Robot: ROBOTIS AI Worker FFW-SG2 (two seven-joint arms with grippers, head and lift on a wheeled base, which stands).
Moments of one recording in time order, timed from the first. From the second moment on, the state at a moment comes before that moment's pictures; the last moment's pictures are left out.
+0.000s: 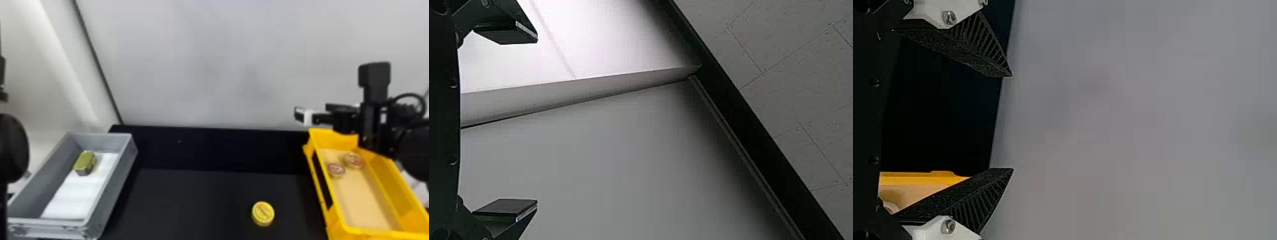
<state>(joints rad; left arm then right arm) -0.26 0.28 0.13 -2.33 -0.24 0.24 0.14 -0.31 -0.28 0.01 -1.88 -0.26 1.11 0.11</state>
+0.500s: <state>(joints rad) -0.30 0.24 0.12 -2.28 -0.24 0.20 0.14 -0.24 -0.27 0.09 -1.73 -0.01 1.06 0.35</state>
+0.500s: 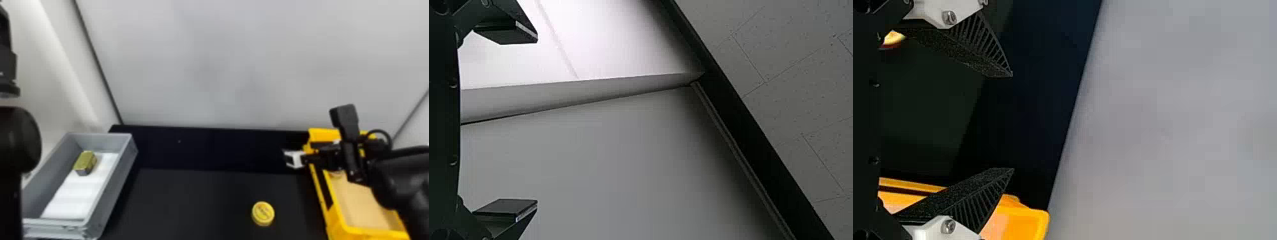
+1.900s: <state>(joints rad) -0.35 0.21 0.07 -2.22 -0.22 0.16 0.15 -0.22 -0.18 0.18 -1.45 0.11 0.96 0.59</state>
